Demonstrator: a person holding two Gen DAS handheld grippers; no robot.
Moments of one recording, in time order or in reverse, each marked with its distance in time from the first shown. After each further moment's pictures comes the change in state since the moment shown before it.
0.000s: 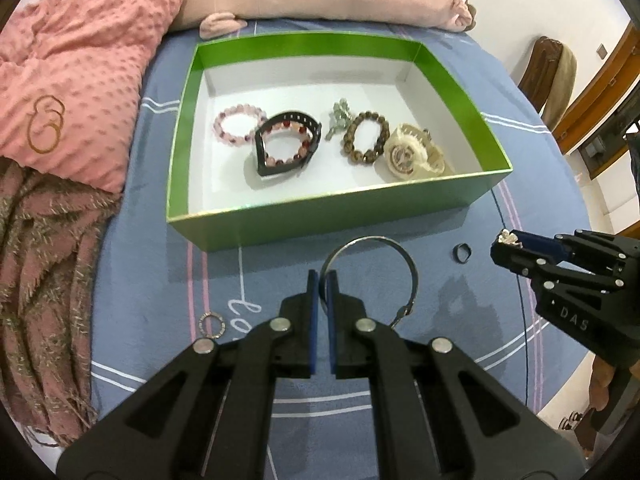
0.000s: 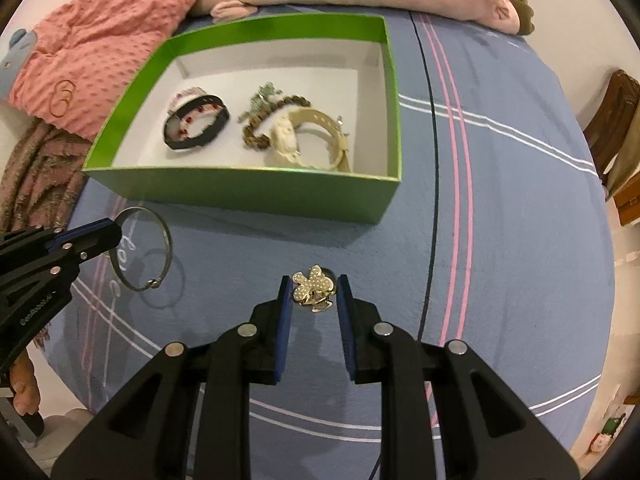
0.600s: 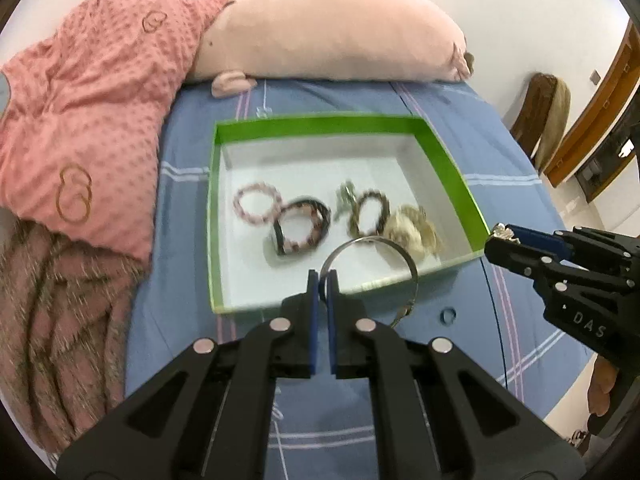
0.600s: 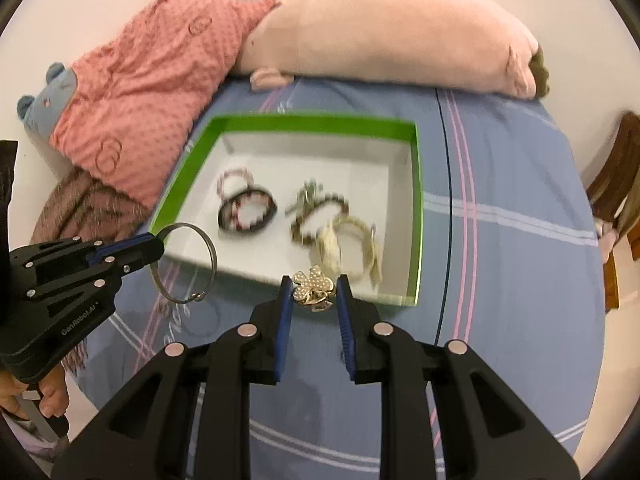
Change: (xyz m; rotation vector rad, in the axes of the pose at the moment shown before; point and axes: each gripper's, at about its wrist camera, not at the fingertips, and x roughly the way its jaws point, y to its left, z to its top) left arm -0.036 0.010 0.051 -0.014 -0.135 0.000; right arm -0.043 0.014 0.069 -0.056 -0.180 0.064
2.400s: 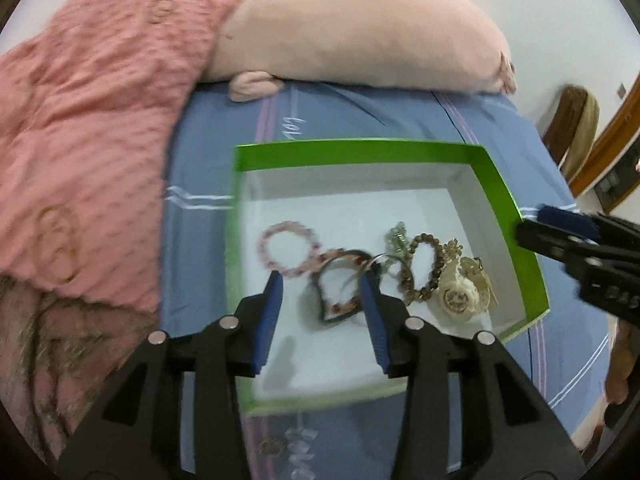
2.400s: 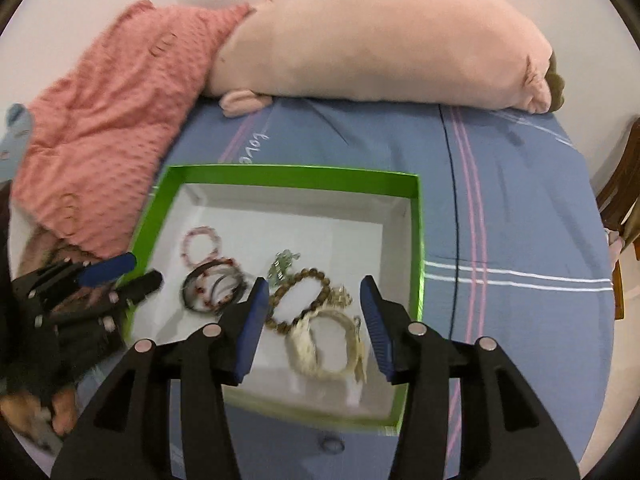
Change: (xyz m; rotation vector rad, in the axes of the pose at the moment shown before) left arm 0.048 0.040 0.040 -0.052 0.015 0.057; right arm 0.046 -0.029 0.054 0.041 0.009 0.021
